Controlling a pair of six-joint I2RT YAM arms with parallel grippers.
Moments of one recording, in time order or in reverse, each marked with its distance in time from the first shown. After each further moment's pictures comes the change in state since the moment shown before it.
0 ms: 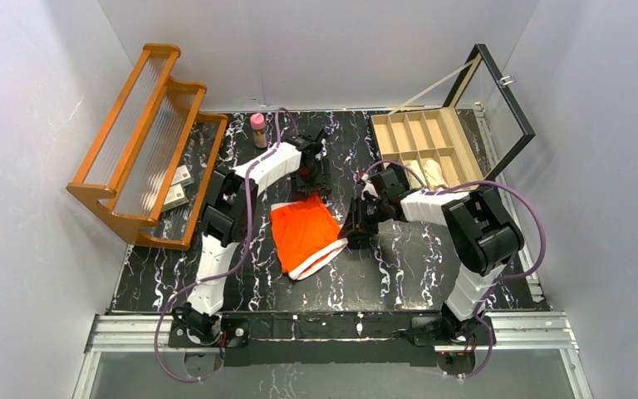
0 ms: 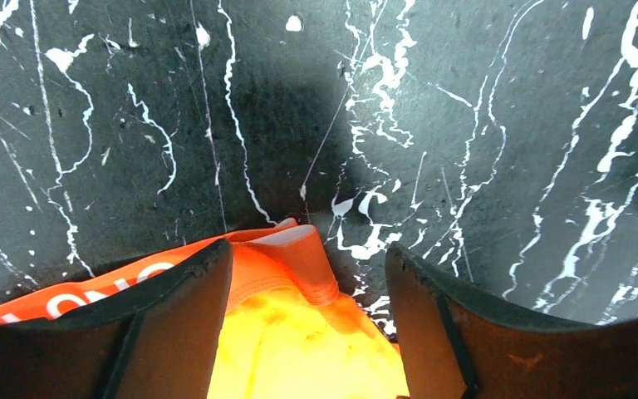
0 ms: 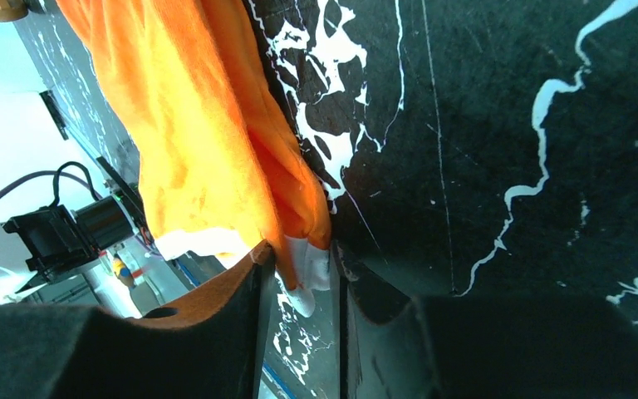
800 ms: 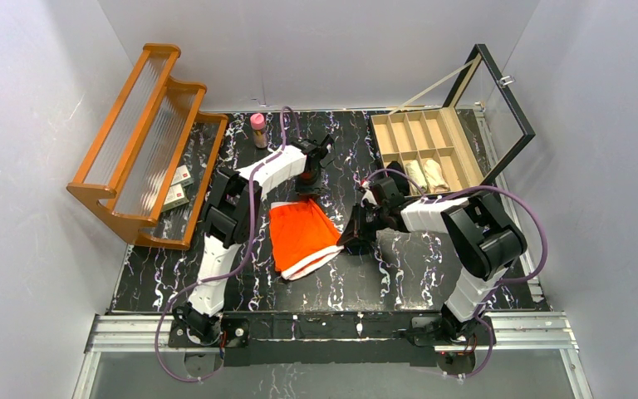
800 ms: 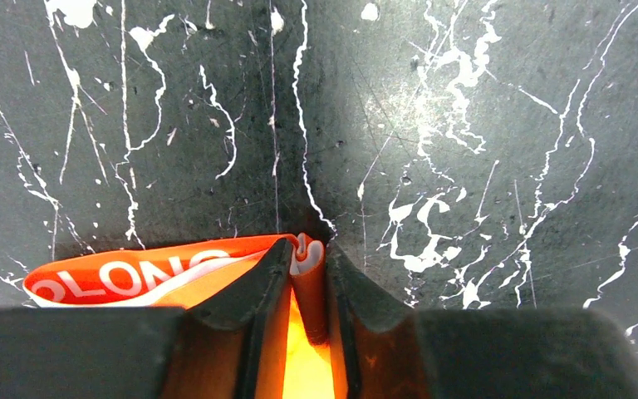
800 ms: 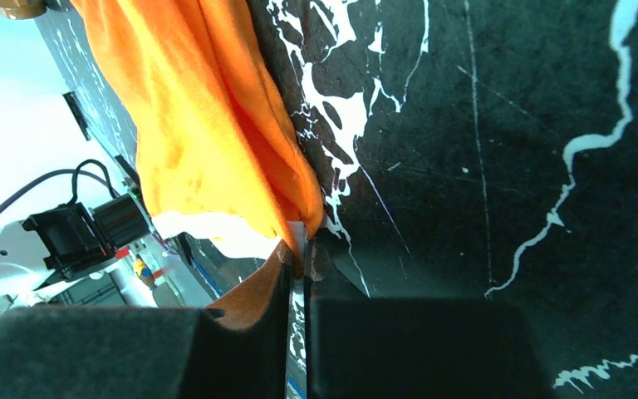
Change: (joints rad) left arm -0.041 0.013 0.006 -0.058 -0.176 0.019; right arm 0.034 -0.035 -0.106 0.134 -0.008 0.111
